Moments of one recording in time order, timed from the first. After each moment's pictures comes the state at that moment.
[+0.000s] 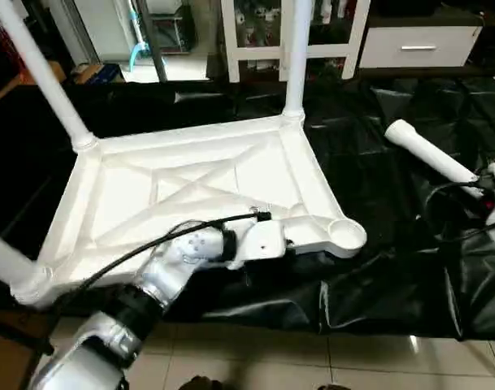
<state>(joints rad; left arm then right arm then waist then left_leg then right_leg) -0.59 0.29 -0.48 0.57 0.13 -0.32 -0.84 -0.43 -0.70 -0.22 0.59 0.17 0.25 0.53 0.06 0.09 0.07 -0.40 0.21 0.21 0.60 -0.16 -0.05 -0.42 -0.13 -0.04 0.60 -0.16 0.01</state>
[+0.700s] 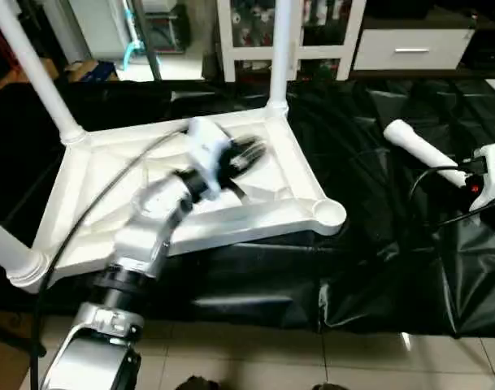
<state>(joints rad) -0.61 0.19 -0.05 0.36 -0.24 0.12 -0.54 -0.43 -0.64 -0.23 0.44 0.22 0.28 0.51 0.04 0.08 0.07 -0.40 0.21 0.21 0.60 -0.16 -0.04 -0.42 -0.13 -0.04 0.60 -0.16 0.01</state>
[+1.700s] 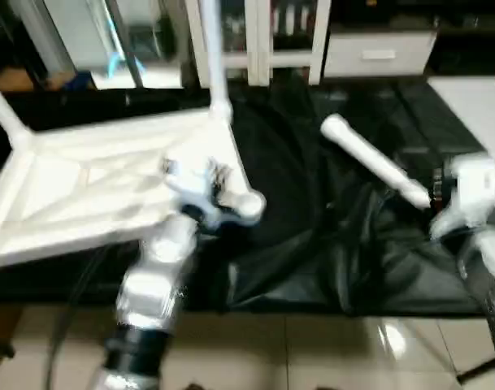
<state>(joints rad) -0.34 0.00 -0.09 0.01 -0.11 0.30 -0.16 -0.12 -0.43 -0.23 -0.20 0.36 0.57 0.33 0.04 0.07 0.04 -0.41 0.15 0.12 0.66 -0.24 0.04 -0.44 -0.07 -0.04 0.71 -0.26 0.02</state>
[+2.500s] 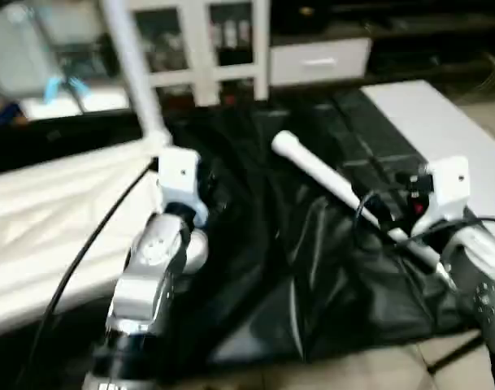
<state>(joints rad) -0.32 0.03 -0.04 -0.02 -0.09 0.26 -0.14 -0.19 -0.45 -0.17 -0.22 0.35 0.61 0.36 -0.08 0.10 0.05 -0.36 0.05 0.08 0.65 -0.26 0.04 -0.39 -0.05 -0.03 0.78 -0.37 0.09</state>
